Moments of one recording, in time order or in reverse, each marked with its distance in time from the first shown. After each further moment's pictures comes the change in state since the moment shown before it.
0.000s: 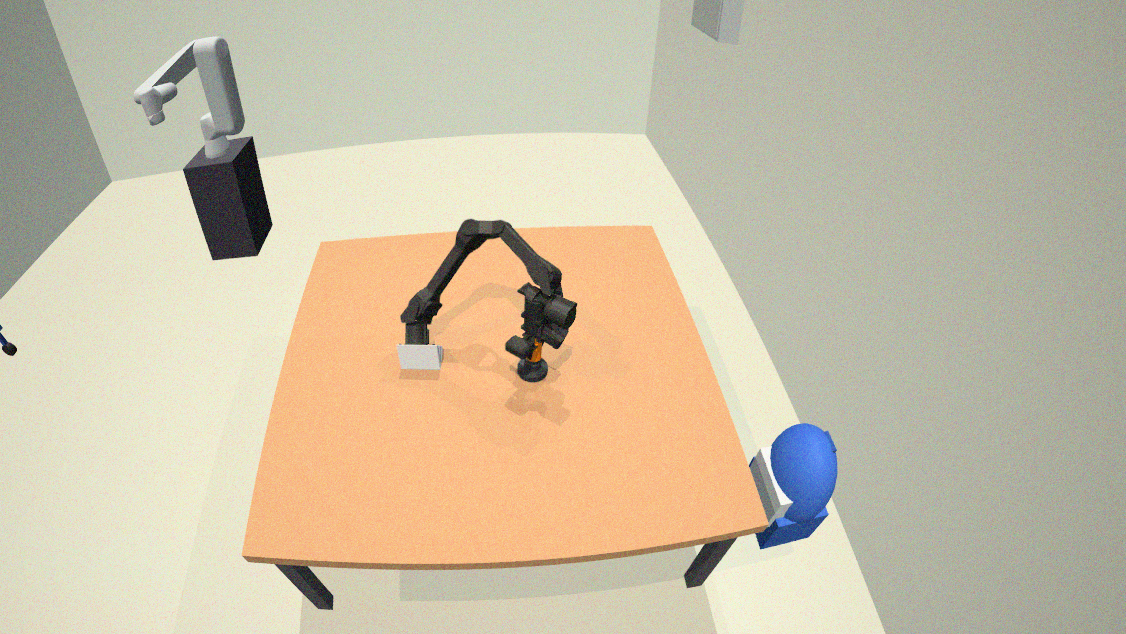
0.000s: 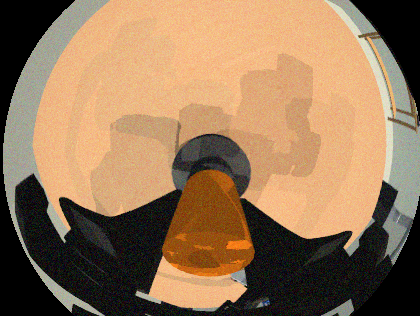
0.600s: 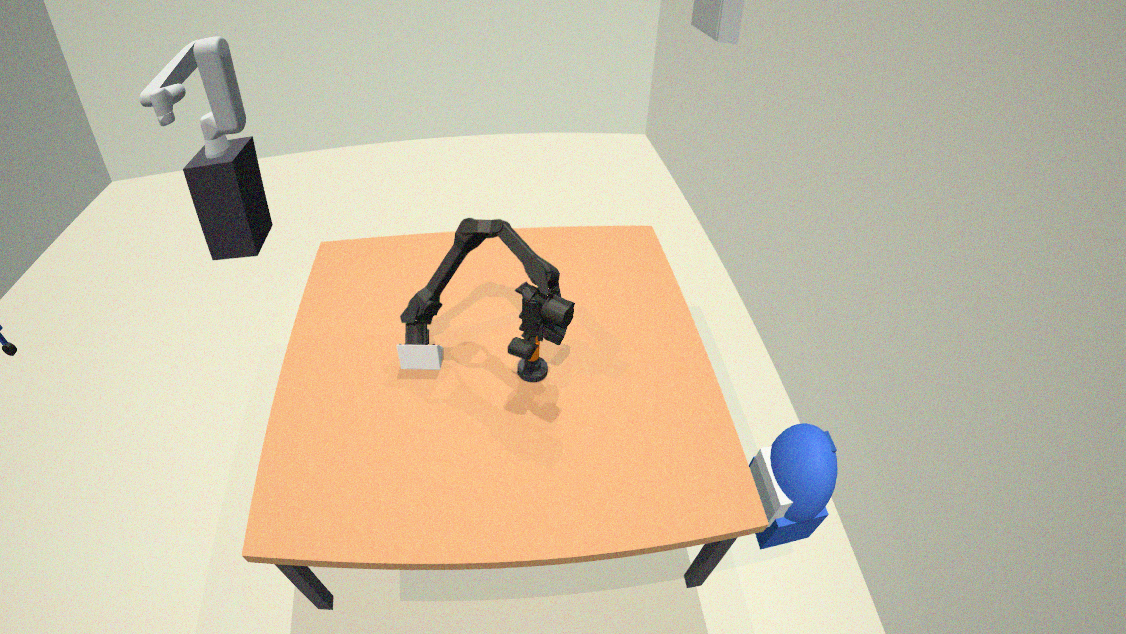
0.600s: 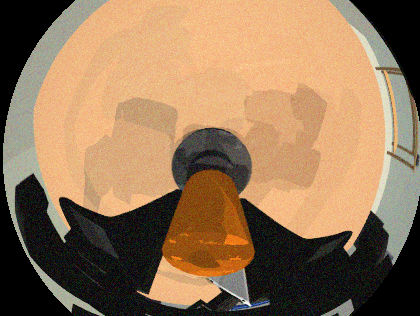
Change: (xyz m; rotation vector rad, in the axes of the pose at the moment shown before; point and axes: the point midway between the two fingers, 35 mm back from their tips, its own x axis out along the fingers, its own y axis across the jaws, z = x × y) arm 0.000 -0.001 -0.006 -0.200 0.002 0.002
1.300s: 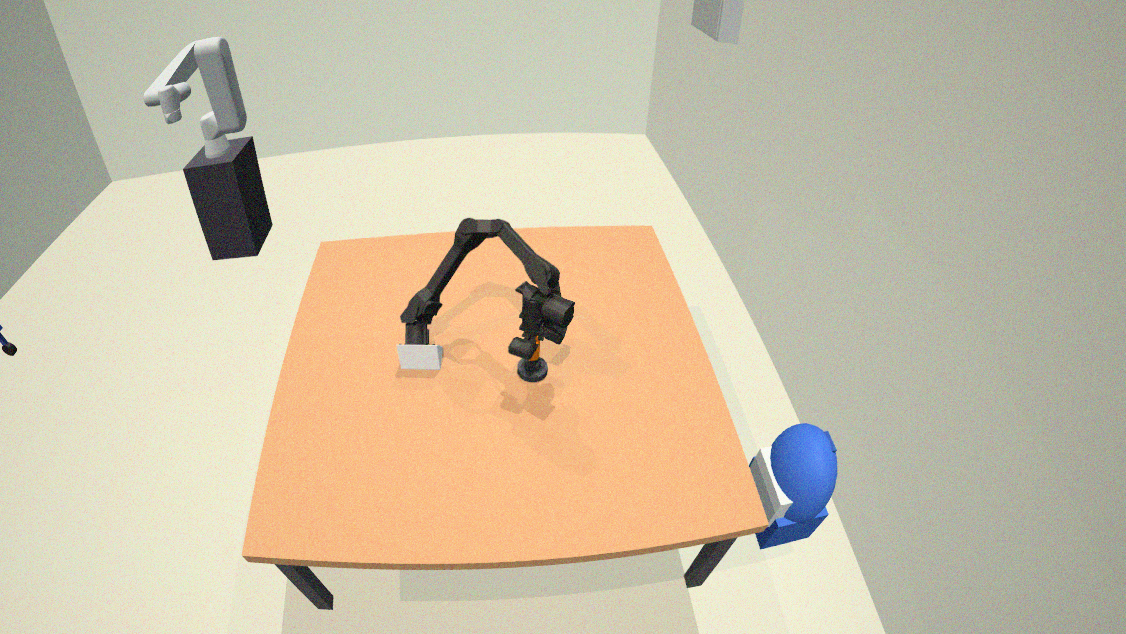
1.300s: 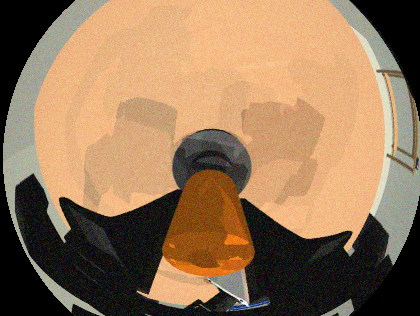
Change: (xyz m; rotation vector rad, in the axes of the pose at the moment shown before) arm -0.002 0.000 0.001 -0.015 -0.002 0.001
